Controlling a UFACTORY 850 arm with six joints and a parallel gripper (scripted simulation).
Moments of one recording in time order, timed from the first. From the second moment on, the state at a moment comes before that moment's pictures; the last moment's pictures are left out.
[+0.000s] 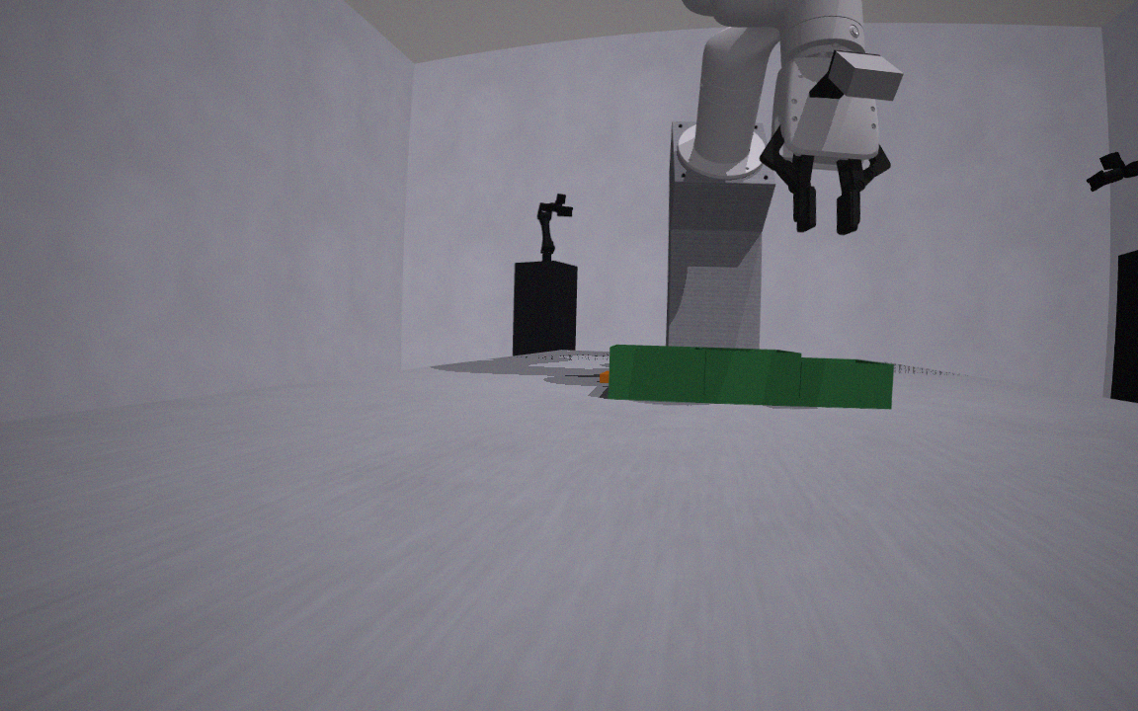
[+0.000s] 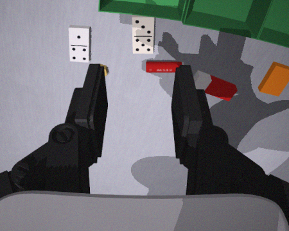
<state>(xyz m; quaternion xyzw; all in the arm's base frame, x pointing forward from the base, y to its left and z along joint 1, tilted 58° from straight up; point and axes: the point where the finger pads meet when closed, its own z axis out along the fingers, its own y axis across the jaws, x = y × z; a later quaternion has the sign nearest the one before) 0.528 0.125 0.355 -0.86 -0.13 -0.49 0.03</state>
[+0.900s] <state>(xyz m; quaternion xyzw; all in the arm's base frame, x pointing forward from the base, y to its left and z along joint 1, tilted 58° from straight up) 0.580 0.127 0.253 -0.86 -0.13 -0.49 0.02</state>
